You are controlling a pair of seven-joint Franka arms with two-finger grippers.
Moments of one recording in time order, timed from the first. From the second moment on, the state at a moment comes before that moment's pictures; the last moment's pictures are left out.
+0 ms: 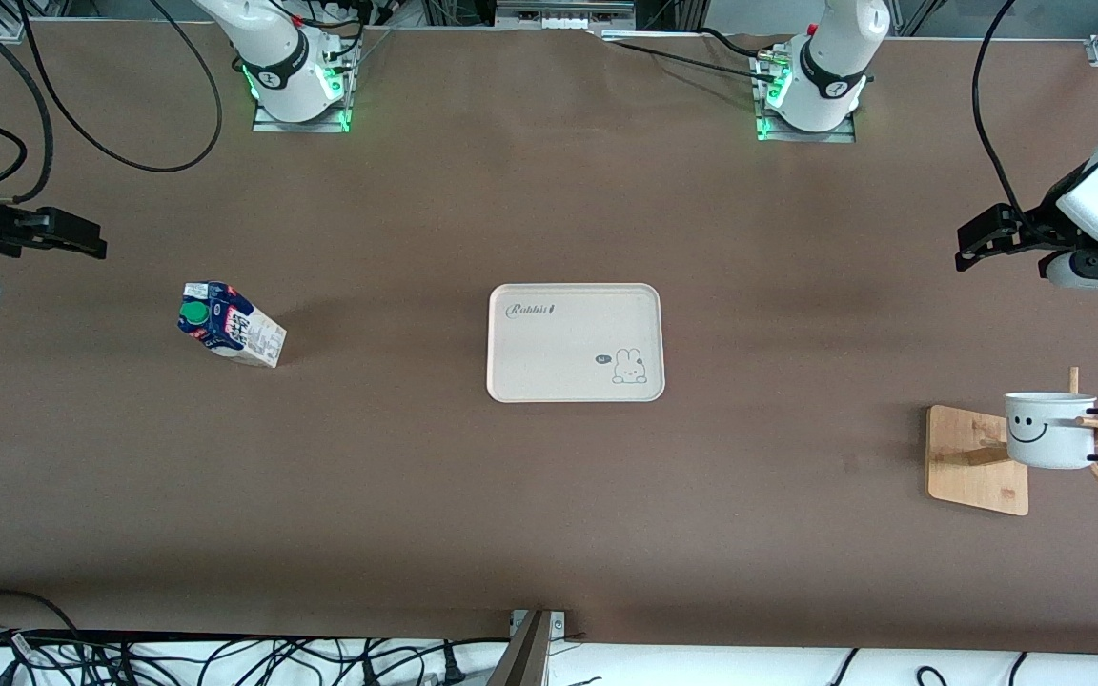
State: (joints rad) left arm 0.02 0.02 -0.03 -1.66 0.00 1.69 0.06; right arm 0.03 0.20 -0.04 -1.39 -0.03 1.38 -0.02
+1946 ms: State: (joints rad) left arm 0.10 0.00 -0.01 -1.87 0.05 2.05 0.10; right arm 0.03 0.44 -0.04 -1.59 0.03 1.63 -0.02
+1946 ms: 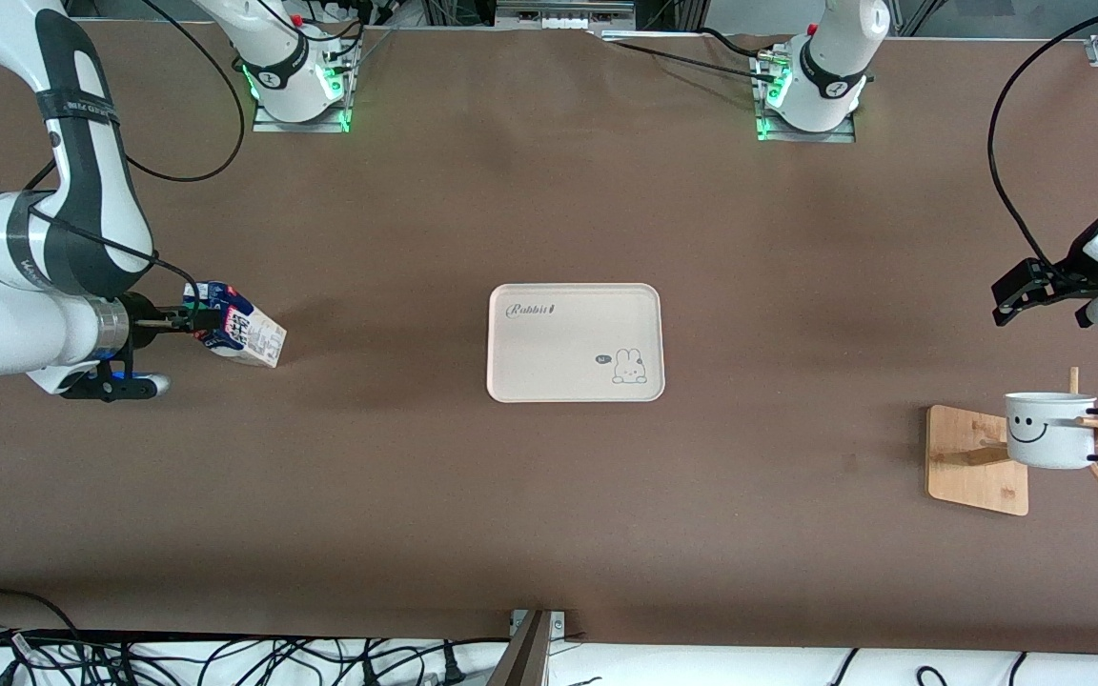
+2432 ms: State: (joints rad) left arm 0.13 -0.09 -0.01 -2.18 0.05 2.49 0.10; right arm 0.03 0.43 -0.04 -1.63 0.03 1.65 -0.02
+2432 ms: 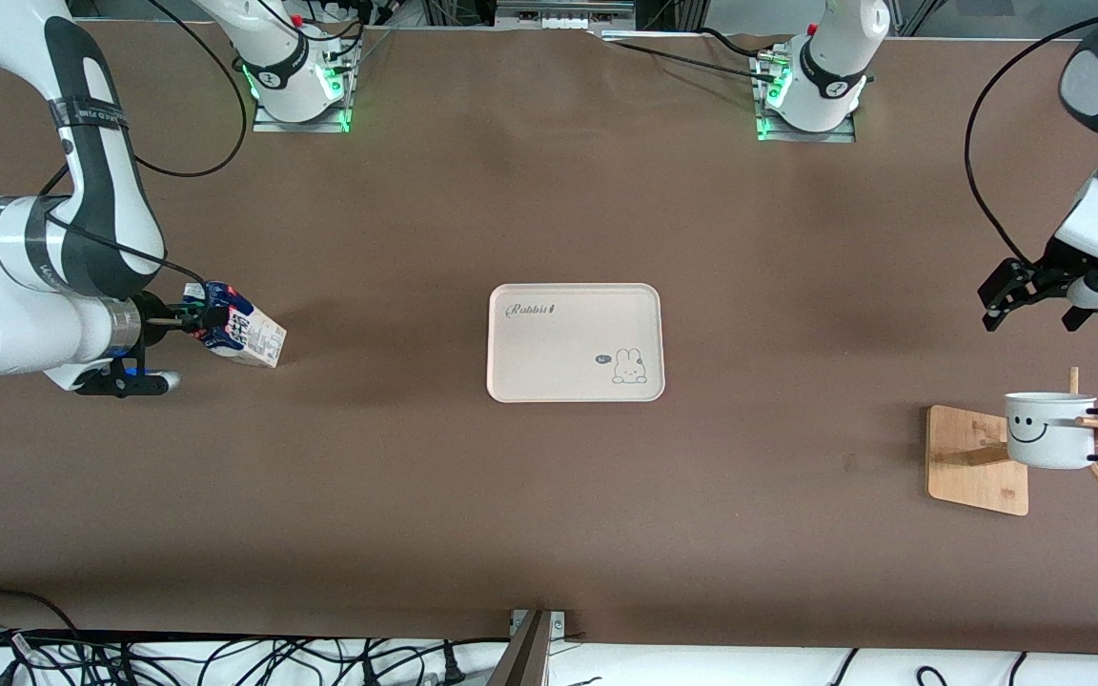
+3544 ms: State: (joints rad) left arm 0.14 0.07 -0.02 -2.34 0.05 3.10 0.10; right arm 0.02 0.43 -0.04 -1.65 0.03 1.65 -0.02
